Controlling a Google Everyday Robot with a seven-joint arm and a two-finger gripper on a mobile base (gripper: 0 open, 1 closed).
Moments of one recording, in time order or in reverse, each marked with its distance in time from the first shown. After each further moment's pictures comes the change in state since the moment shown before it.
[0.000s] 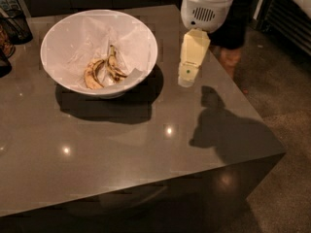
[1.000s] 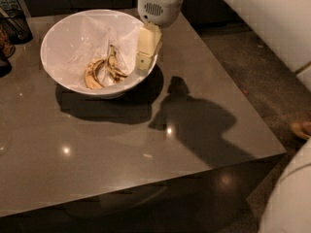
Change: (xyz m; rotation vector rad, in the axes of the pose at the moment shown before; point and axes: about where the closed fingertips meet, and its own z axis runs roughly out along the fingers) arm -0.084 -0.019 0.027 -0.036 -0.019 0.084
